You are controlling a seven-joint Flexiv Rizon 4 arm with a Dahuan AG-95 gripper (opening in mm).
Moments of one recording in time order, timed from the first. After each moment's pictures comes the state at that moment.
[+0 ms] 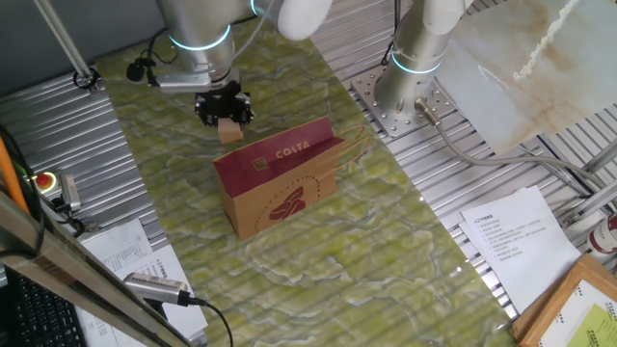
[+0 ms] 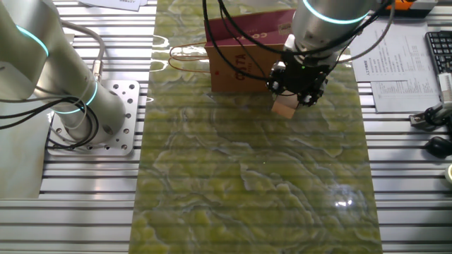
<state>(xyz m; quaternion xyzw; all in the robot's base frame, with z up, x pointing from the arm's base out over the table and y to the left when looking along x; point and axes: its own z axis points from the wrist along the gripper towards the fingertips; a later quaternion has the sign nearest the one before) 0.501 -0.022 0.149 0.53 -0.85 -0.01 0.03</state>
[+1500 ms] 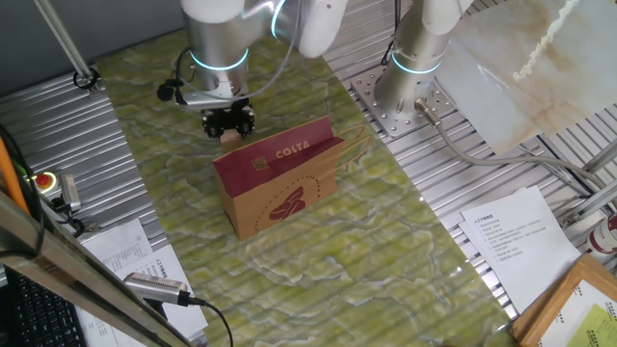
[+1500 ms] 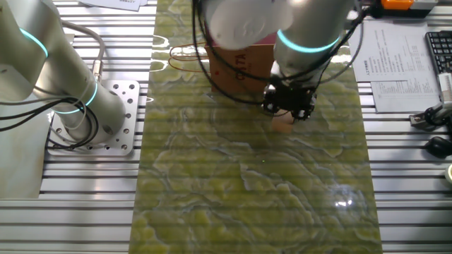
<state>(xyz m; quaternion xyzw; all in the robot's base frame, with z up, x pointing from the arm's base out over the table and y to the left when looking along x) 0.504 -0.037 0.079 0.60 -0.80 0.04 -0.01</state>
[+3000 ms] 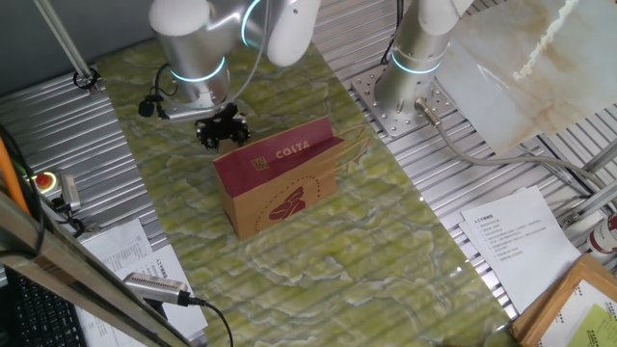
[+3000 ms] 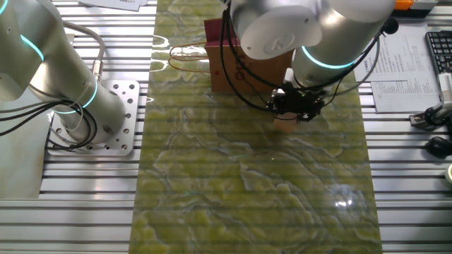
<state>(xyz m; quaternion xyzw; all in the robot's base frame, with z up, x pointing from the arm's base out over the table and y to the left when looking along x) 0.513 -0.027 0.063 0.60 -0.80 -0.01 0.02</state>
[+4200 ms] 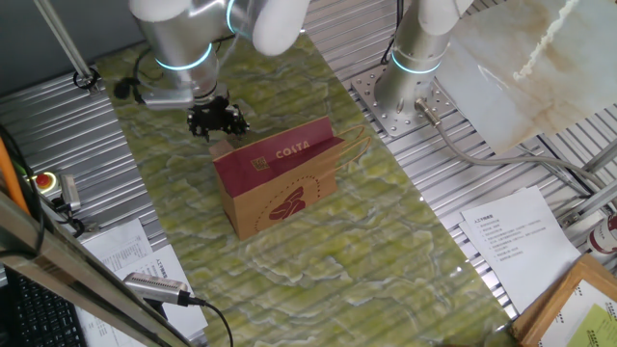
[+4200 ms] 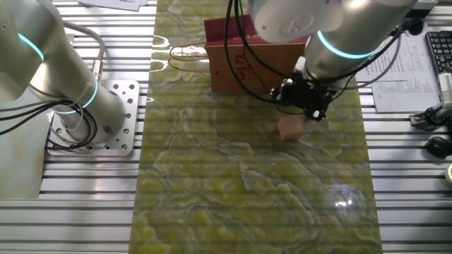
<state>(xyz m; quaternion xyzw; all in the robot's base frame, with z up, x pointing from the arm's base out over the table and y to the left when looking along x) 0.522 -0.031 0.114 0.47 -0.88 -0.02 0.04</state>
